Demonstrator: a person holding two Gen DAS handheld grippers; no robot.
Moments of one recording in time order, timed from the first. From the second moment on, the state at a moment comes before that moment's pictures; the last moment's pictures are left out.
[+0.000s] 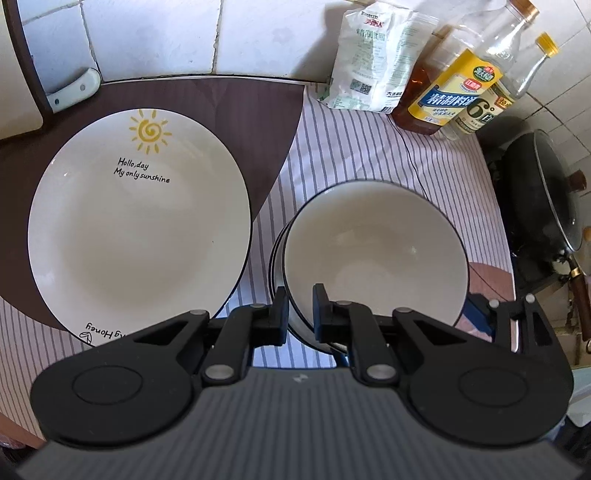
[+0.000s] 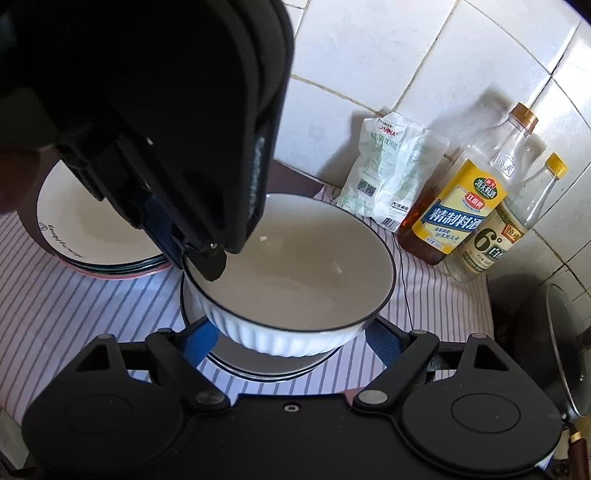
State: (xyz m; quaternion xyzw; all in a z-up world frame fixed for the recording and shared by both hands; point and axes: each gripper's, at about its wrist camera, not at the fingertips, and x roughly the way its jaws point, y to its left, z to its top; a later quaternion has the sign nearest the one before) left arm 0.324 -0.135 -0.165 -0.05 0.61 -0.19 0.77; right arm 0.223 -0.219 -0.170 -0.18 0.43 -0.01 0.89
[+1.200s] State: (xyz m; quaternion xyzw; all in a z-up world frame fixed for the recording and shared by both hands) left arm 0.282 -0.100 -0.158 -0.12 0.55 -0.19 0.81; right arm 0.155 -0.248 -0.176 -0.03 0.32 0.05 0.95
